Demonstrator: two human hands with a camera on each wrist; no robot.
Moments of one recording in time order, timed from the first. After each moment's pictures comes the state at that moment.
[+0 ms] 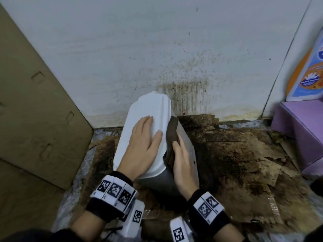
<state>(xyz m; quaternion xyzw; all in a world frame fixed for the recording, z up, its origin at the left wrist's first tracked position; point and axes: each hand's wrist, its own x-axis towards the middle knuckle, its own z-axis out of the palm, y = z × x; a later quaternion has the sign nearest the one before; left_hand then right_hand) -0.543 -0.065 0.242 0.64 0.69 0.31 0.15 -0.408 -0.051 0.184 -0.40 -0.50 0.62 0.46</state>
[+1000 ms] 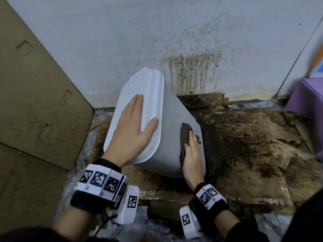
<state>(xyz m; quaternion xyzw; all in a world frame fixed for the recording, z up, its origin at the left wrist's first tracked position) -0.589 -0.073 0.230 0.63 0.72 0.26 0.13 -0.419 -0.037 0.063 -0.55 -0.56 0.49 0.39</state>
